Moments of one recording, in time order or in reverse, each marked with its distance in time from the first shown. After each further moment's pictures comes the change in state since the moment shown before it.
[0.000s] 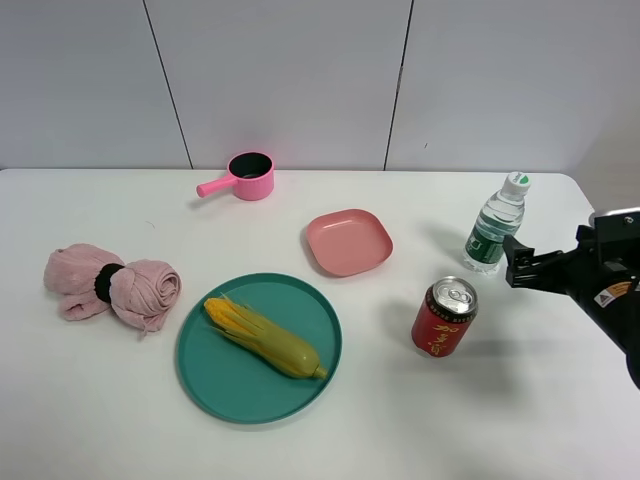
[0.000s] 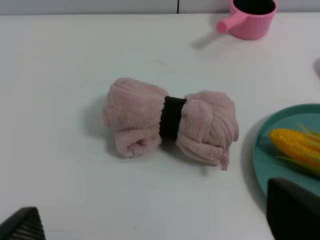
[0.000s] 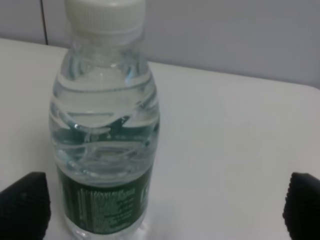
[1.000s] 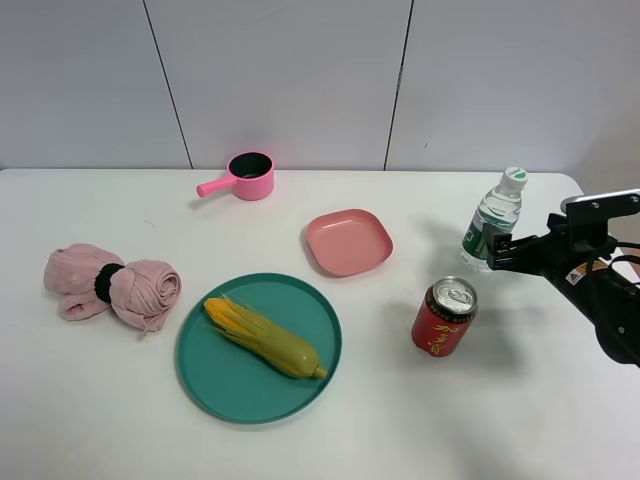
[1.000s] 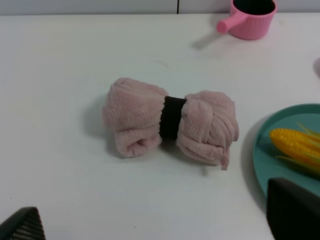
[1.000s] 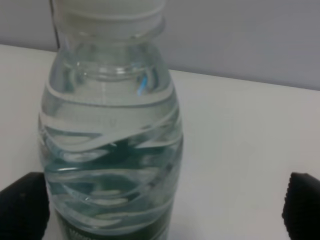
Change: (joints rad) left arm 0.000 0.000 0.000 0.000 0.000 0.000; right arm 0.000 0.175 -0.176 -0.085 -0.007 0.058
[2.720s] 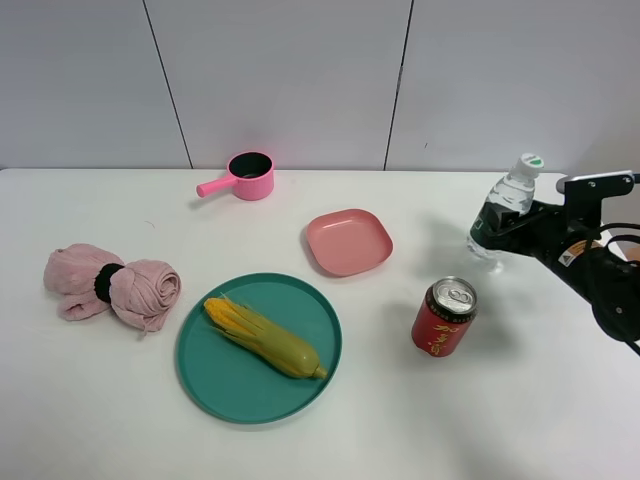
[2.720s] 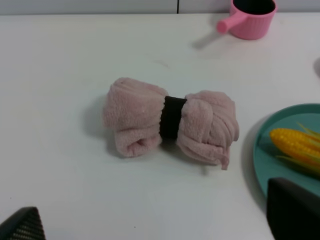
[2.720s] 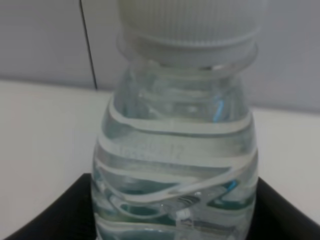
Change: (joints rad) left arm 0.000 0.000 0.000 0.000 0.000 0.000; right arm 0.001 -0.061 -0.089 -0.111 0.061 0.151
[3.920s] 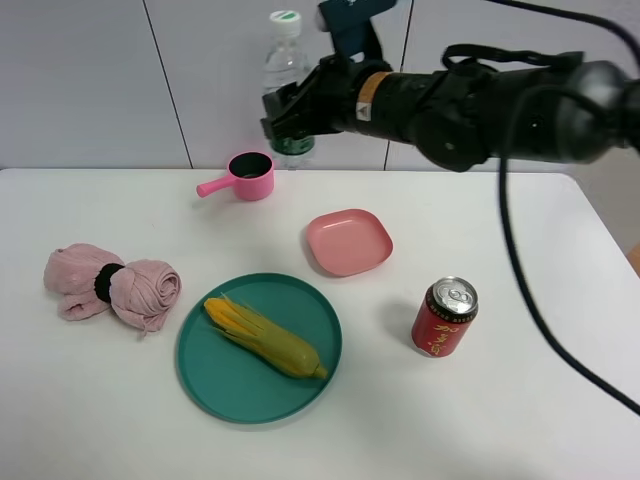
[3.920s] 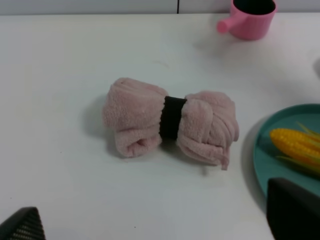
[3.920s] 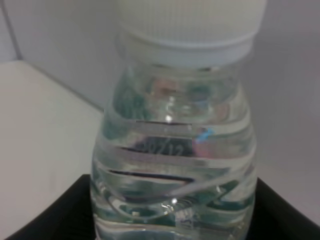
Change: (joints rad) left arm 0.000 0.000 0.000 0.000 0.000 0.000; right arm 0.785 -0.063 -0.791 -0.081 0.947 0.235
